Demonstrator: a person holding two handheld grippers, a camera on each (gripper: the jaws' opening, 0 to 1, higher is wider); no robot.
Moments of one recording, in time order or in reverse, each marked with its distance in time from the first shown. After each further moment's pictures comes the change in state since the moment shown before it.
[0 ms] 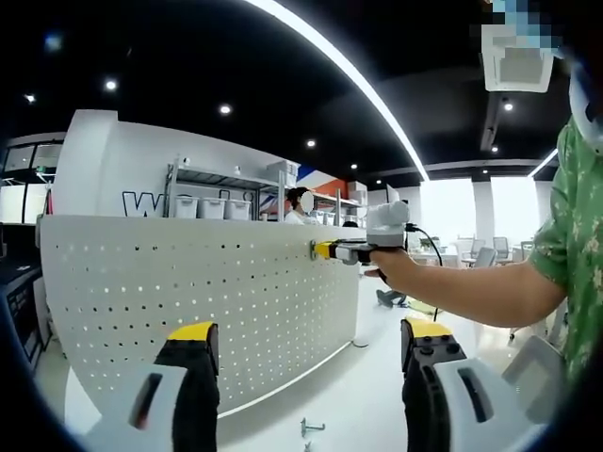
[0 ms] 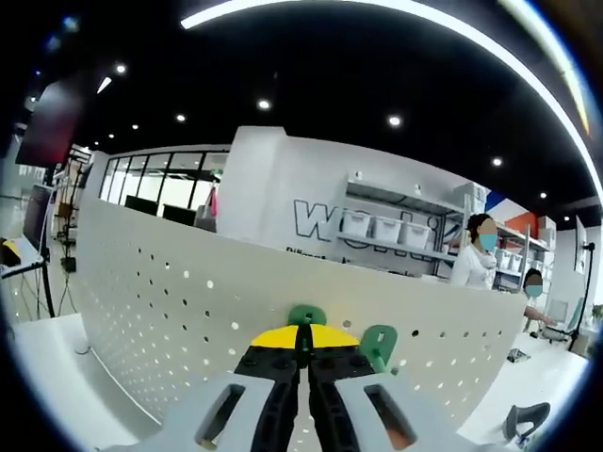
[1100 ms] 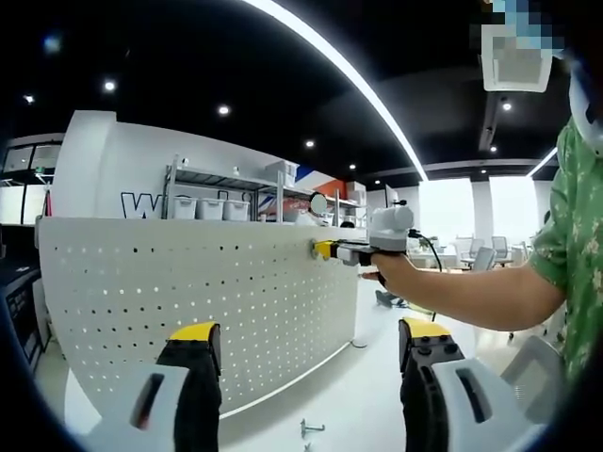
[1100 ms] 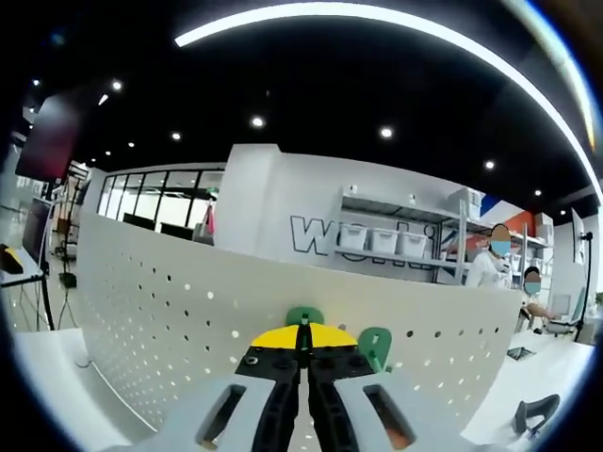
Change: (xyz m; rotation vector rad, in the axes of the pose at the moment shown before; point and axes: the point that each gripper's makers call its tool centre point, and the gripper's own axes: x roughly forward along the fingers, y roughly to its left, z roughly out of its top) left arm 0.001 -0.001 0.001 0.003 -0.001 -0.005; right arm -0.002 -0.006 0.008 0.027 -0.056 -0.016
